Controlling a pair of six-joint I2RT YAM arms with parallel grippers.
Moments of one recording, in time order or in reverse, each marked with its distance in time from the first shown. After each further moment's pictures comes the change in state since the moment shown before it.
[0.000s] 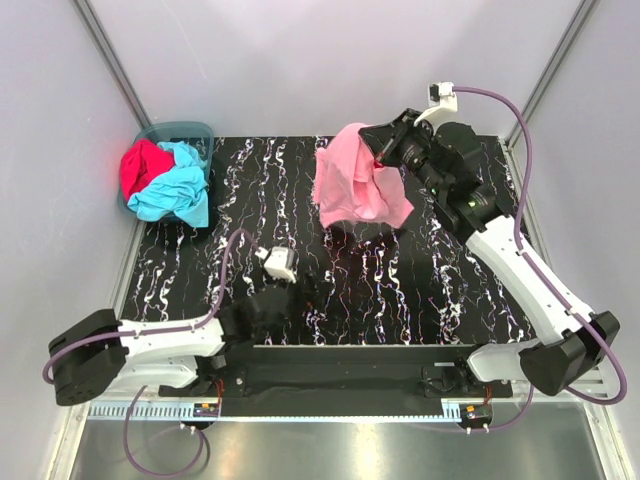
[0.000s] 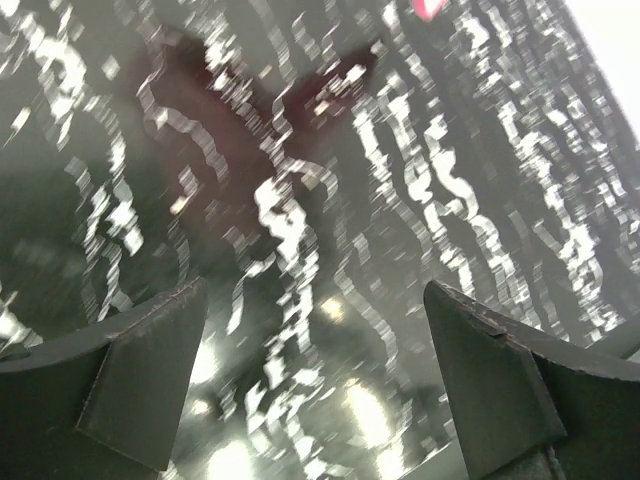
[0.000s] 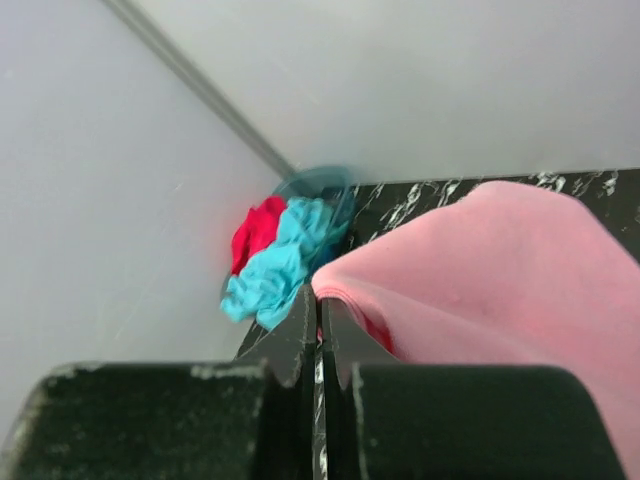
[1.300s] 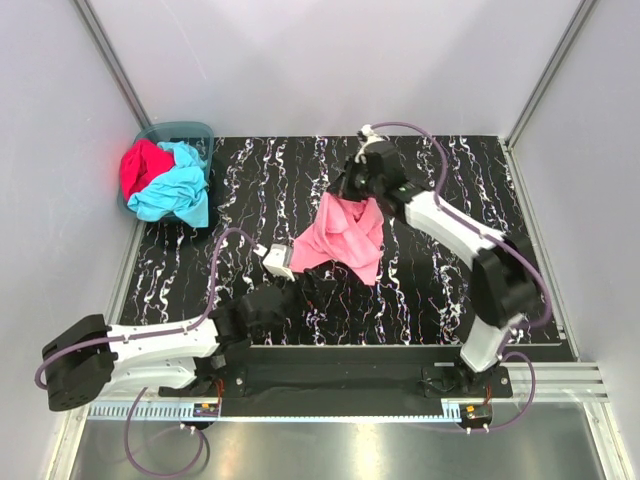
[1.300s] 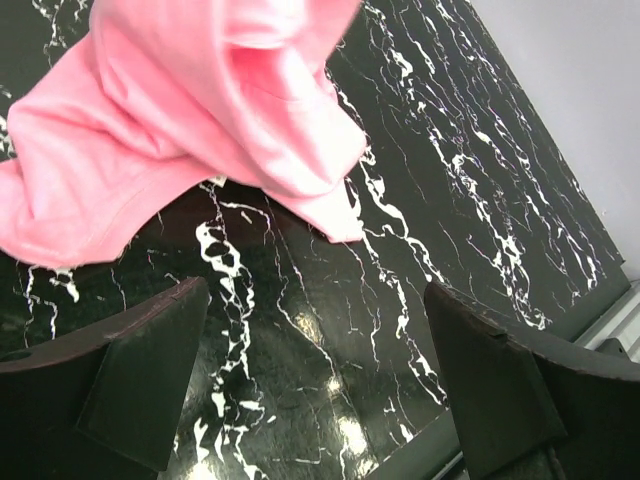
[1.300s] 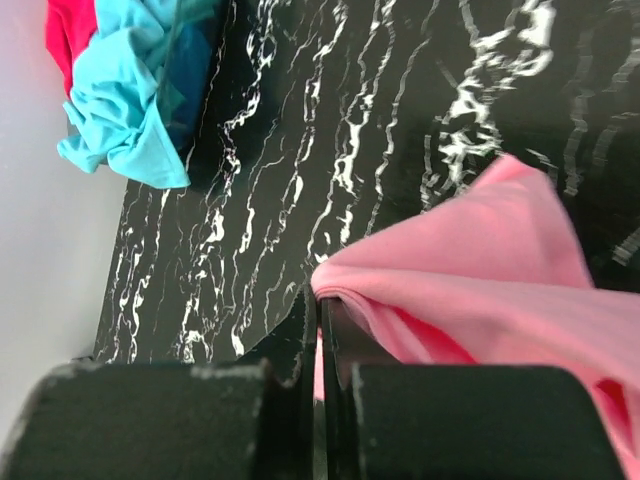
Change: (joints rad) left arm 0.000 -0.022 0.063 0.014 0.058 0.038; right arm 0.008 0.370 -0.071 -0.058 -0.169 0.004
